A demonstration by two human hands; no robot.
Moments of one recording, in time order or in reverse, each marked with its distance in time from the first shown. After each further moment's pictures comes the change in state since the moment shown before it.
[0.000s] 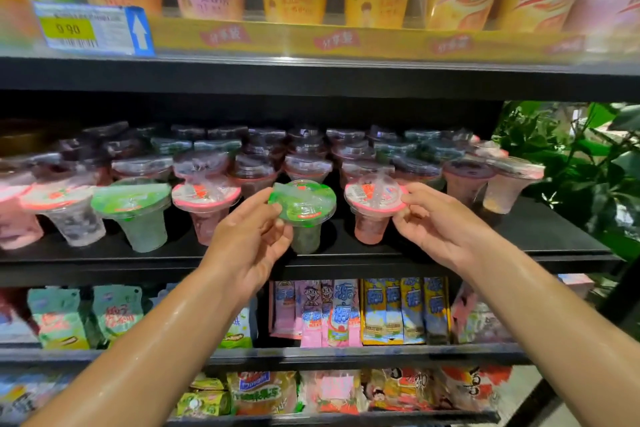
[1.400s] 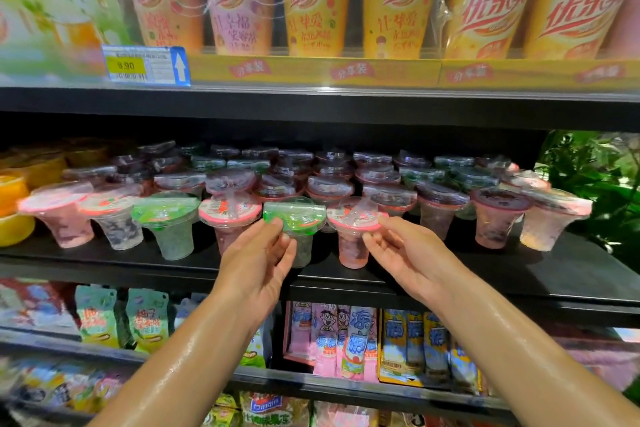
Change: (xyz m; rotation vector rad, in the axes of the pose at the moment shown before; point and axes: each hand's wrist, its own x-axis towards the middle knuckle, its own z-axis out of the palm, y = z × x) left_hand 0.001 -0.009 -0.003 -0.143 0.132 0.107; right_hand 0.014 0.030 0.032 0.085 -0.043 0.114
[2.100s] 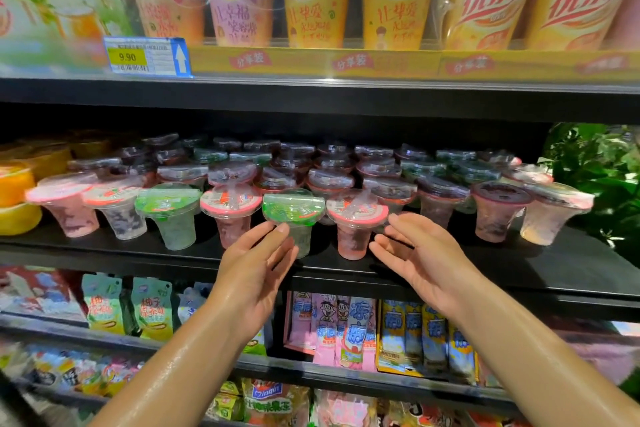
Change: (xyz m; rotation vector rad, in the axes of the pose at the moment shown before) left_hand -0.013 -0.008 -0.014 0.106 -0.041 0.048; right_hand -0.019 -0.002 -0.017 -0.140 0.018 -0.104
